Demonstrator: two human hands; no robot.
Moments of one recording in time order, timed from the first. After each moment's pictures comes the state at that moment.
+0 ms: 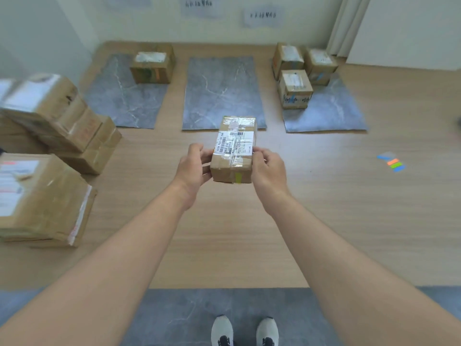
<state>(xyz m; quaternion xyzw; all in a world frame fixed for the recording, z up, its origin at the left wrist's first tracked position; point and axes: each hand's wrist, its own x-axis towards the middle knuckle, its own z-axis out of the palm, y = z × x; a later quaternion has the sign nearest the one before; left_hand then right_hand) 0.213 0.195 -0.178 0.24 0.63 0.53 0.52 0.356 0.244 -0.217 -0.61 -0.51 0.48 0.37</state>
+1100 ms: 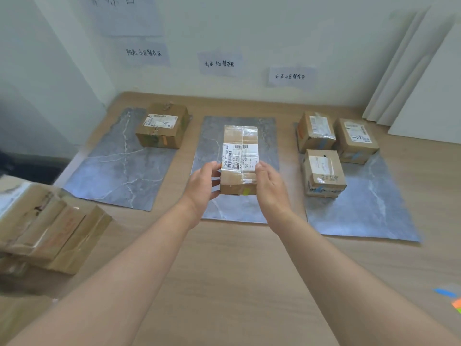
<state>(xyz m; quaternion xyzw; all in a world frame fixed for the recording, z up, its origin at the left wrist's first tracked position) 0.137 0.484 -0.149 0.22 0.66 0.54 0.48 0.266 0.543 -0.184 -0.52 -0.58 0.53 0.33</state>
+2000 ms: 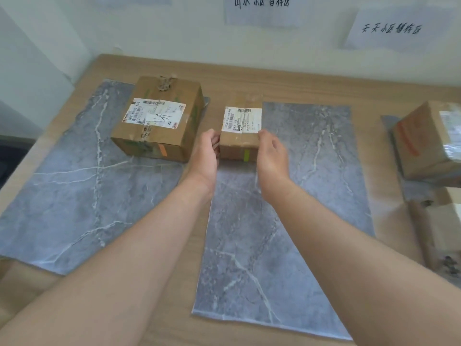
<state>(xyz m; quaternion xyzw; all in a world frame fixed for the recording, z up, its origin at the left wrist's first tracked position) -0.067 0.726 -0.340 0.14 0.65 0.59 0.46 0.039 0.776 -0.350 -0.56 -0.46 0.60 0.33</state>
